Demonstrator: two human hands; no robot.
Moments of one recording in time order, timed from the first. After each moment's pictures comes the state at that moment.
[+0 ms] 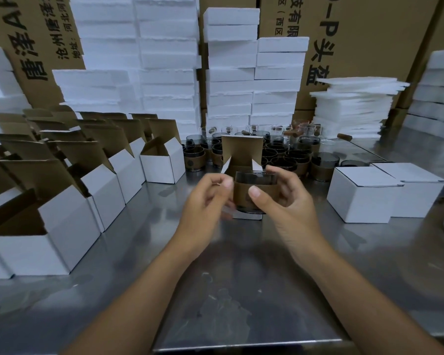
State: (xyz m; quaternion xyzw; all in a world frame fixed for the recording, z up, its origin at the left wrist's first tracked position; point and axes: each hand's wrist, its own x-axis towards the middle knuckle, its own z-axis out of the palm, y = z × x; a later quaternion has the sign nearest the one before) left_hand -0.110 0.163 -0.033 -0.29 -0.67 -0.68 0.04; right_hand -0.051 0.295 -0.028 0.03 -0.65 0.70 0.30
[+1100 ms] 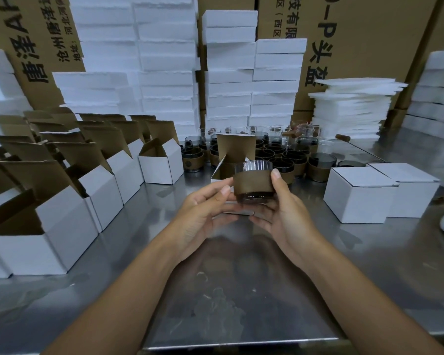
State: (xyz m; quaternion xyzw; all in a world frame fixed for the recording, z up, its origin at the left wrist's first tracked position) left_hand -0.117 0.156 -0.037 -0.27 -0.55 -0.76 -0.19; right_hand -0.056 0.304 -0.029 -0.05 -0.62 0.78 0.12
